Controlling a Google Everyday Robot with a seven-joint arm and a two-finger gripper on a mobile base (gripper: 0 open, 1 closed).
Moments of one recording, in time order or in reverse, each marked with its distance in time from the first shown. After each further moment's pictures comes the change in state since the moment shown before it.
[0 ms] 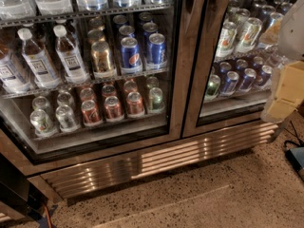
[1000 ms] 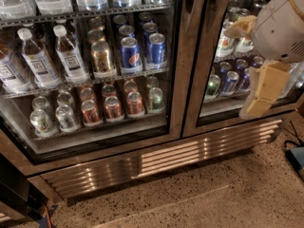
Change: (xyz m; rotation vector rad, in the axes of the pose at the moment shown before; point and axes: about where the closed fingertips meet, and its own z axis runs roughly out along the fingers) arm -0.057 0.004 0.010 -0.012 -0.217 -0.232
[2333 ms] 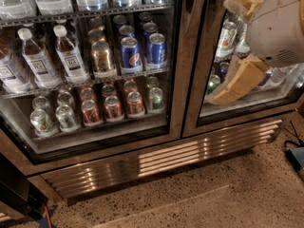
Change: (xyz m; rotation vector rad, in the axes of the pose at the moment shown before) arm -0.048 -0.024 -0.019 0.340 -0.258 0.066
